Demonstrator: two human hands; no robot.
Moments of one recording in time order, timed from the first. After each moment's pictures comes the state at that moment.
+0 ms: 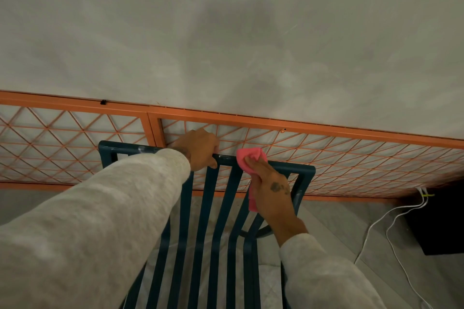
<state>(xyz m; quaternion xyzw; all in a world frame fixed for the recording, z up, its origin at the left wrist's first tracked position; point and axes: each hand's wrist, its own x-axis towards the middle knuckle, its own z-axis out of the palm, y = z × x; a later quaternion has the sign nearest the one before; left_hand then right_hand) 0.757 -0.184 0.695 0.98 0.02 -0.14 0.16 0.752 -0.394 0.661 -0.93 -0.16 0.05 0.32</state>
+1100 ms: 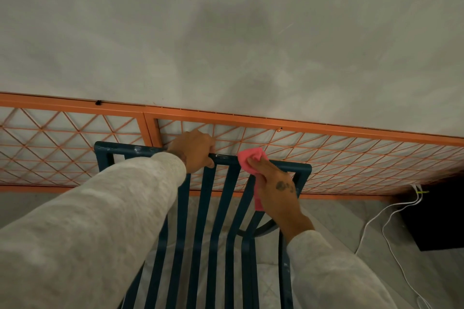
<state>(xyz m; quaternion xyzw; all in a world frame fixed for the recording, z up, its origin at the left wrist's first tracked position) 0.753 -0.183 0.687 0.98 0.03 -0.11 0.17 0.761 -0.415 0.654 -0.93 -0.21 0.01 0.31</state>
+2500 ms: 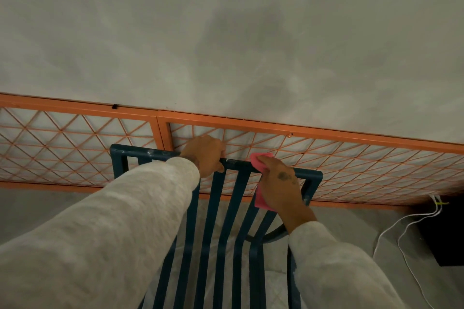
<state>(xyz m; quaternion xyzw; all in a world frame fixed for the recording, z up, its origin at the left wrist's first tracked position) 0.751 -0.186 0.692 0.98 0.04 -0.12 0.15 0.778 -0.388 0.678 -0.94 -0.15 0.13 0.27</state>
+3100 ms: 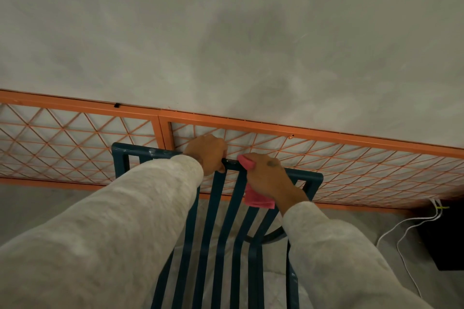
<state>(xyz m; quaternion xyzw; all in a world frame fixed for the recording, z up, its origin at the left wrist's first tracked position) 0.756 -0.189 0.695 0.98 0.05 -0.13 0.15 0.793 -0.358 0.693 -0.93 -0.20 0.25 0.18</state>
